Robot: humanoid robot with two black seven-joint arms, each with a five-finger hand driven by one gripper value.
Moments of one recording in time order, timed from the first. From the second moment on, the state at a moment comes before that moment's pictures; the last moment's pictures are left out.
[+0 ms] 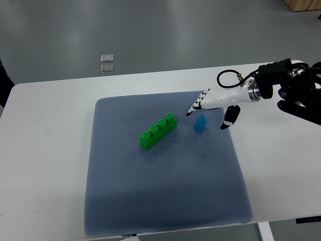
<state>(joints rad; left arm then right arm) 0.08 0.00 -0.09 -0.13 0.07 -0.04 -0.03 1.24 -0.47 -0.12 0.92 -1.67 0.16 0.56</state>
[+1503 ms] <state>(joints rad) 0.08 0.00 -0.09 -0.13 0.07 -0.04 -0.03 1.18 -0.35 -0.13 0.75 -1.66 0.09 0.55</state>
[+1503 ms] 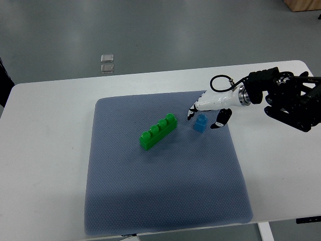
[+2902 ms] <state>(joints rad) 0.08 0.00 -0.09 -0.13 0.07 -0.04 -0.03 1.18 -0.34 -0.13 0.75 -1.66 0.09 0.56</state>
